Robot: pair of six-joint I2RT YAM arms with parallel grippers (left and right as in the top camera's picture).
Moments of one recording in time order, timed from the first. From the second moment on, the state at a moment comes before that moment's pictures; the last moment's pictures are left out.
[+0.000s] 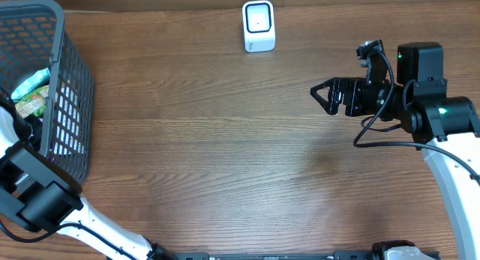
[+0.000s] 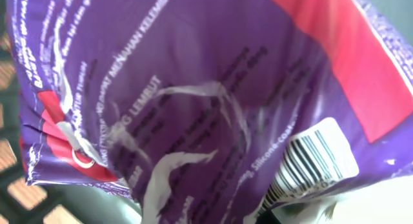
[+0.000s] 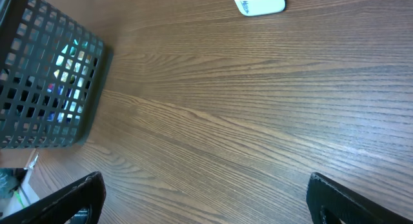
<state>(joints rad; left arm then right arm) 0.79 2.16 1.80 -1.09 -0.18 -0.06 0.10 1.33 1.29 -0.82 -0.59 0.18</state>
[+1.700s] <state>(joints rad) -0.52 1.93 1.39 -0.72 0.10 -0.72 0.10 1.33 1.29 -0.81 -0.59 0.18</state>
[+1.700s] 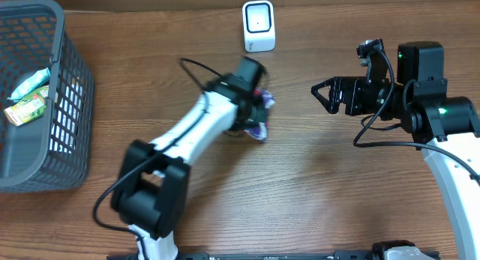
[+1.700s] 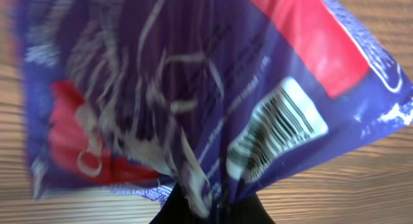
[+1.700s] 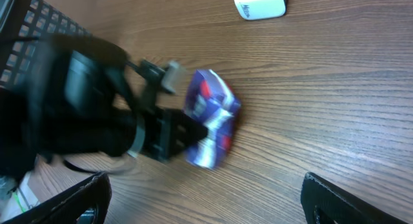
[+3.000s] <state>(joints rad) 0.60 1.74 2.16 -1.25 -0.15 -0.51 0.10 1.33 1.29 -0.81 -0.57 0.17</state>
